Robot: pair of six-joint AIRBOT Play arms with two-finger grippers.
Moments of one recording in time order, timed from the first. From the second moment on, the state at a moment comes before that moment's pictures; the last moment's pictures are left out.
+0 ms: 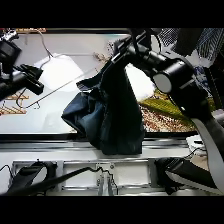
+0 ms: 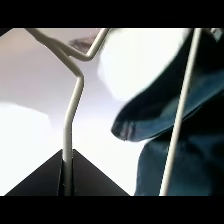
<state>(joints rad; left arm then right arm) 0.08 -0.82 0.99 0.97 -0.78 -0.62 0.54 -1.23 1.41 -1.61 0.43 1.26</state>
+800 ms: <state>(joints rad) 0.28 -0.61 0.99 1.24 -0.77 -1.03 0.69 -1.61 1.79 -1.43 -0.12 1.17</state>
